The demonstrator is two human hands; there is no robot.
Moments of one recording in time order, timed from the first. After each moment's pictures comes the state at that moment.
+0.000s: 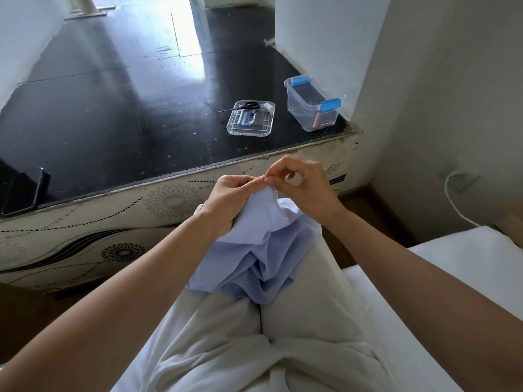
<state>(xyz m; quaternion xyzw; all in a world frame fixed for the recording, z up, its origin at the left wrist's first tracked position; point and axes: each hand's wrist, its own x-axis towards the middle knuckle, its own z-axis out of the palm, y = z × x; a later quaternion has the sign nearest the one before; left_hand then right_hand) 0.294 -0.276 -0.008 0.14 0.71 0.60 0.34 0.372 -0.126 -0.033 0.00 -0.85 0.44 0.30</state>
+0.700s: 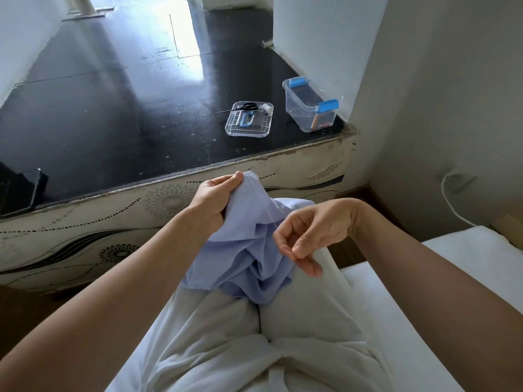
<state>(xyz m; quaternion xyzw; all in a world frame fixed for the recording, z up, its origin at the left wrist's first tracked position) 0.274 -0.281 -0.017 -0.02 0.67 0.66 0.33 0.404 -0.115 -0.007 0.19 -0.51 0.69 -0.47</state>
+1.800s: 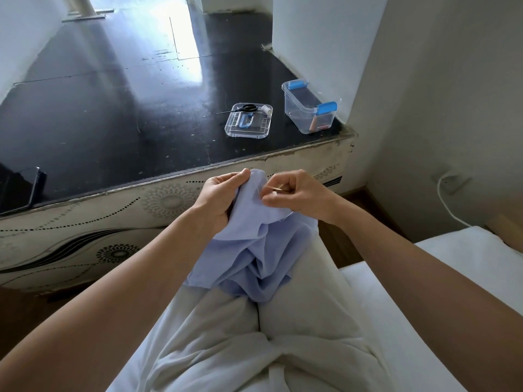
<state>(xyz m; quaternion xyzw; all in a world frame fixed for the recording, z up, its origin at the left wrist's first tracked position) 0.288 -0.282 -0.008 0.02 0.64 0.69 0.34 0.391 -0.132 -0.010 -0.02 -0.82 0.57 0.02</state>
